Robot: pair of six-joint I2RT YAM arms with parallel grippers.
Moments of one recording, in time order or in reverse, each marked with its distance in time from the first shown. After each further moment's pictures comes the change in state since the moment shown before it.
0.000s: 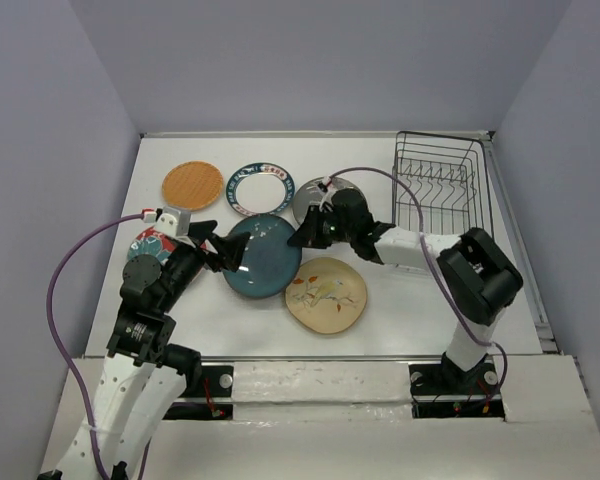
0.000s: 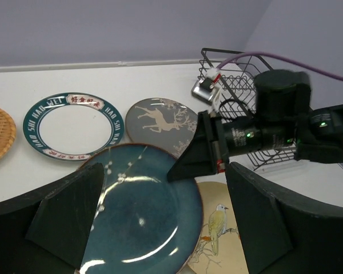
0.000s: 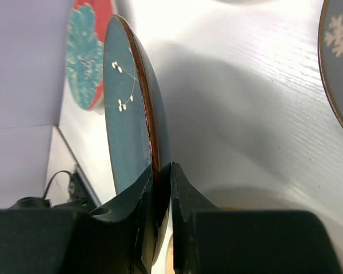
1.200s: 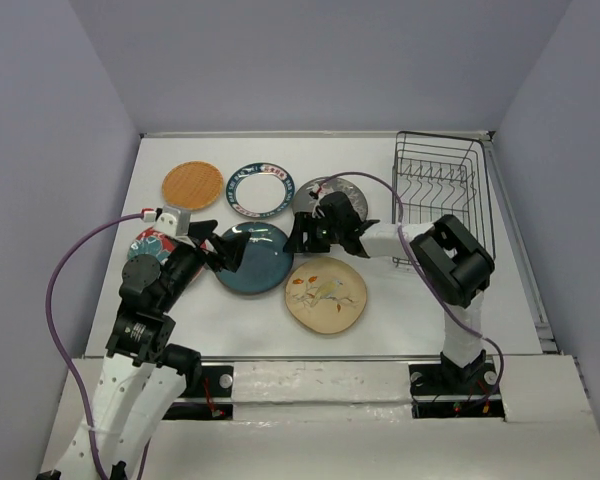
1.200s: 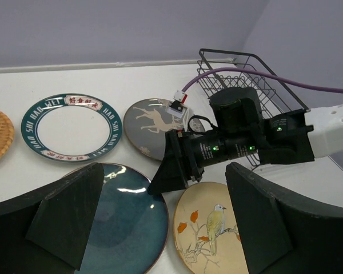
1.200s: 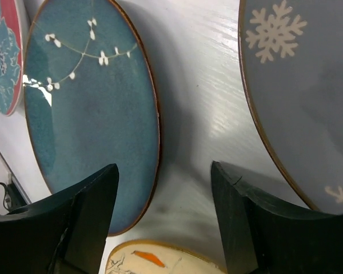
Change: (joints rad) left arm -0.005 0.002 0.010 -0.007 -0.001 -0.002; right arm -0.011 0.146 0.096 -0.129 0.058 -0.143
